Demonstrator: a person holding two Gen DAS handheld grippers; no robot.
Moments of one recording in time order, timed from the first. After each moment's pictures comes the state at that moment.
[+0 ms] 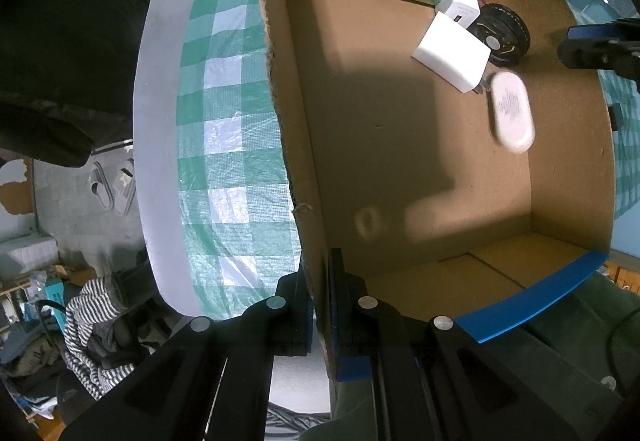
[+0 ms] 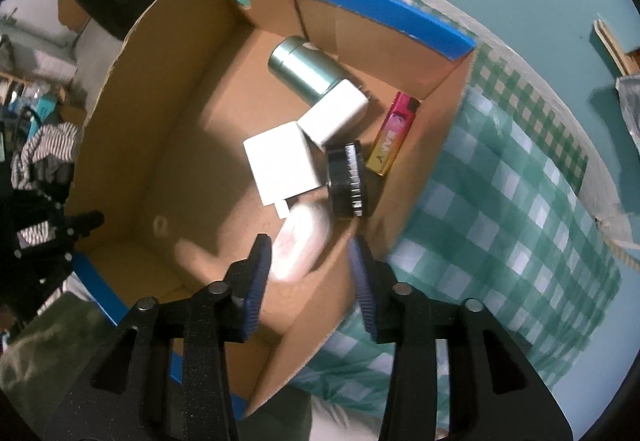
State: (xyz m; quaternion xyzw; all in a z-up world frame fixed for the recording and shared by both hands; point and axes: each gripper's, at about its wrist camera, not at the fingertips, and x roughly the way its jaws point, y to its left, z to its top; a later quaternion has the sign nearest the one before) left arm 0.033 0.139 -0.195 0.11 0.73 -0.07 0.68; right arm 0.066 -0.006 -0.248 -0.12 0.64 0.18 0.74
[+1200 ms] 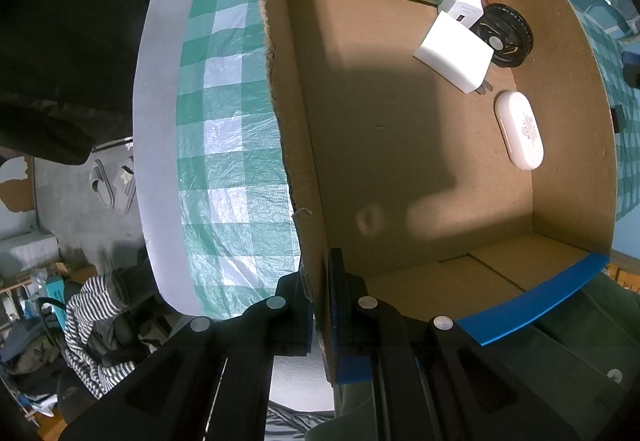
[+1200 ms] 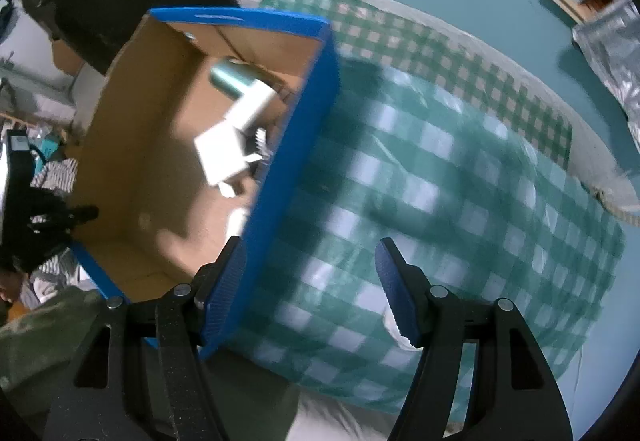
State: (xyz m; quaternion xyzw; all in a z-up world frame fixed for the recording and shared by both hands) left arm 0.031 0.138 -0.196 0.11 0.73 -0.06 0.67; right arm 0.049 -0.097 -0.228 -0.06 0.61 0.16 0.77
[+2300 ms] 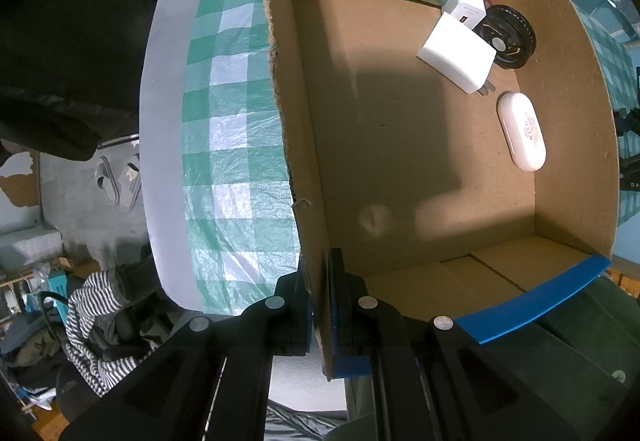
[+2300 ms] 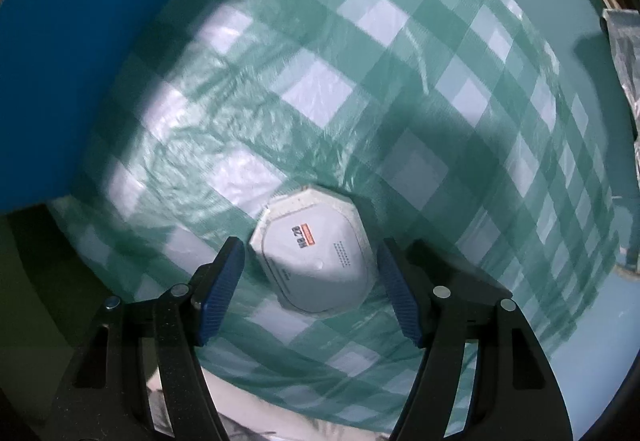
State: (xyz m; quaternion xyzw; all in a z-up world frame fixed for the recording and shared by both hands) left arm 0.032 0.139 -0.193 0.11 0.73 -0.05 0.68; right arm 0.011 -0.162 -0.356 -0.22 0.67 0.16 0.69
